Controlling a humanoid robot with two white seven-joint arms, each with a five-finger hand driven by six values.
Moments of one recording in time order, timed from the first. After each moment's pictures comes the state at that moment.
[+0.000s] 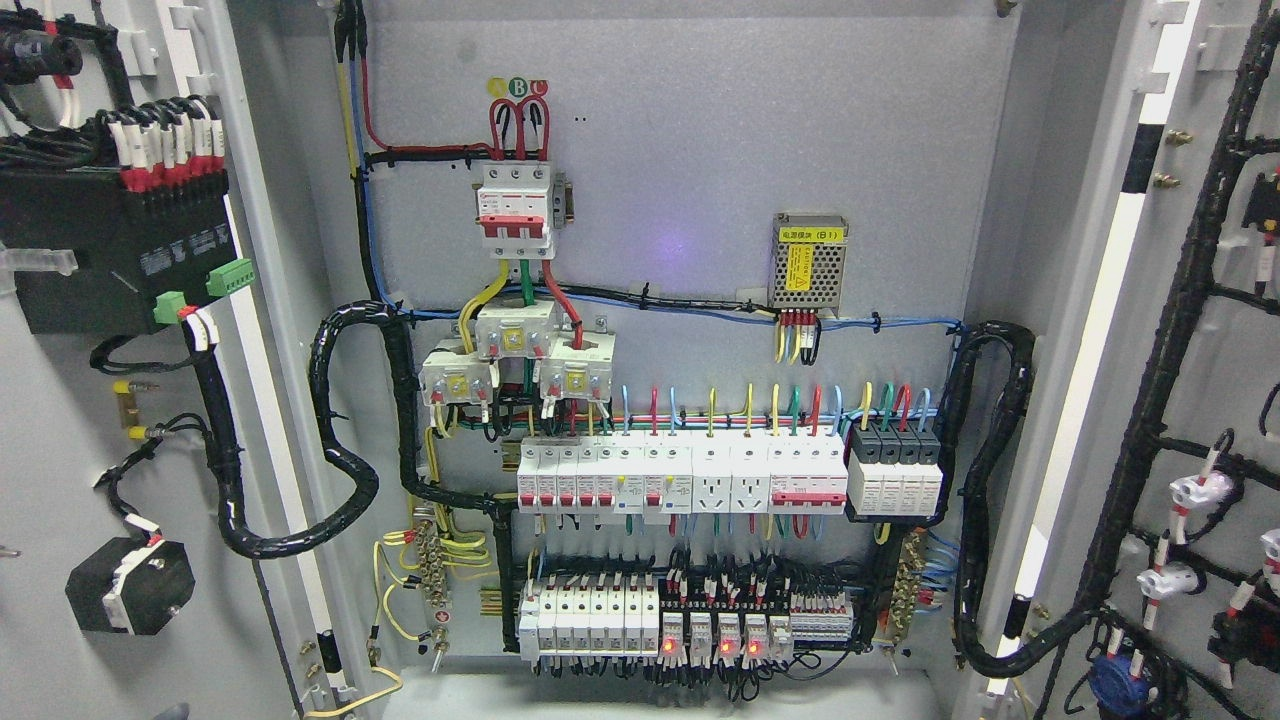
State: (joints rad) left arm 0.50 0.59 0.16 -2.00 0.60 -0.67 -0.16; right arm 0.46 -0.57 -0.43 -1.96 -1.02 -0.41 0.45
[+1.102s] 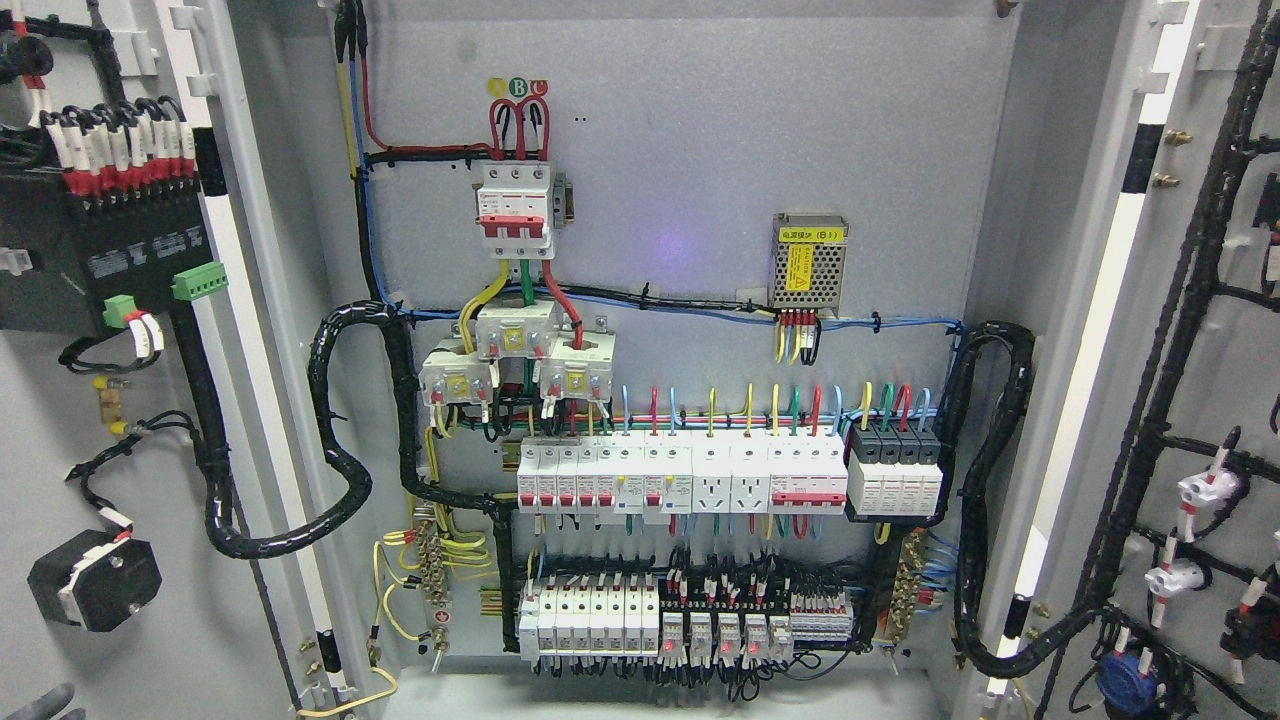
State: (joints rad) left arm 0.51 0.60 0.26 -1.92 0.73 -0.66 -0.16; right arm 0.50 -0.57 -0.48 -1.94 -1.06 -0.41 0.45
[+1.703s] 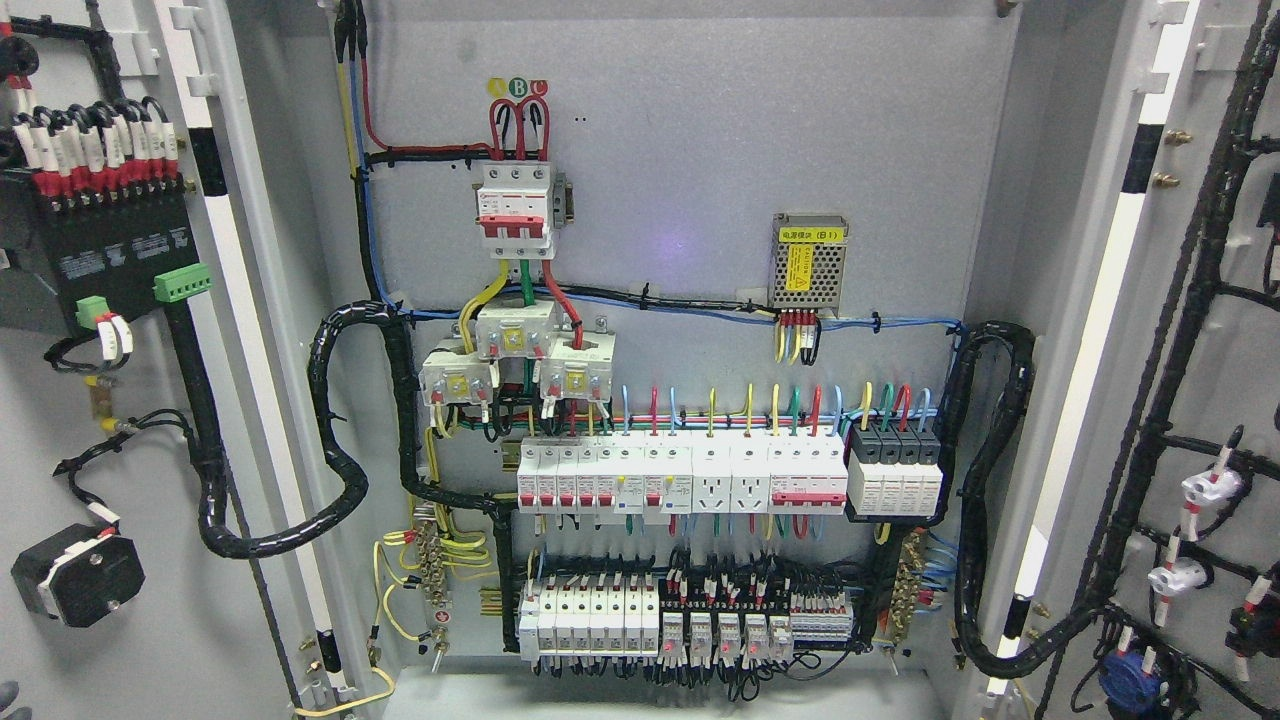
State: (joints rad) left arm 0.51 0.62 0.30 -1.85 0.81 -0.66 -0.16; right arm 0.52 -0.57 -0.50 -1.93 -1.09 -0.42 0.45
